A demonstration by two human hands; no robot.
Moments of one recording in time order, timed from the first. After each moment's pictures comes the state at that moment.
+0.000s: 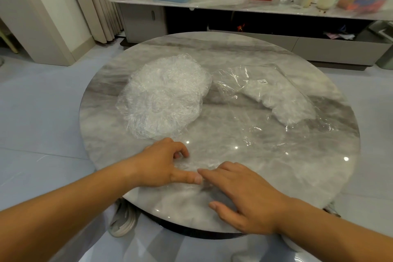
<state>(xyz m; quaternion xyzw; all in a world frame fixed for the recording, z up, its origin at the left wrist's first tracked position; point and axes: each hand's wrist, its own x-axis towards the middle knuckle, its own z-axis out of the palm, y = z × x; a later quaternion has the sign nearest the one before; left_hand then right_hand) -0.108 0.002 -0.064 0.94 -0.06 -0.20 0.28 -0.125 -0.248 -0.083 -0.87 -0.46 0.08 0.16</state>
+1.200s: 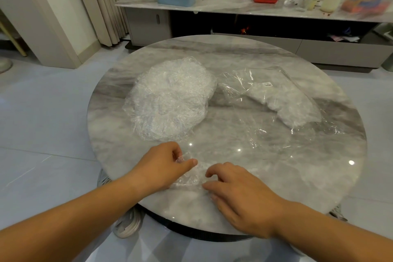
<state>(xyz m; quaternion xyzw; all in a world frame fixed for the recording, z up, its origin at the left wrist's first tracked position) -0.122 0.000 -0.074 0.91 0.08 -0.11 0.38 -0.132 -0.233 -0.083 -0.89 -0.43 0.08 0.15</state>
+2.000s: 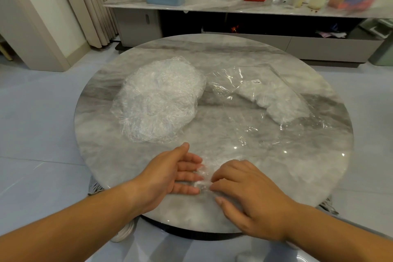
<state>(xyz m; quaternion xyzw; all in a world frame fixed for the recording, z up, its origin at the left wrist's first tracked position) -0.133 -0.038 -0.060 0.62 0.20 -0.23 0.72 -0.139 -0.262 -0.077 -0.88 -0.44 -0.01 0.21</state>
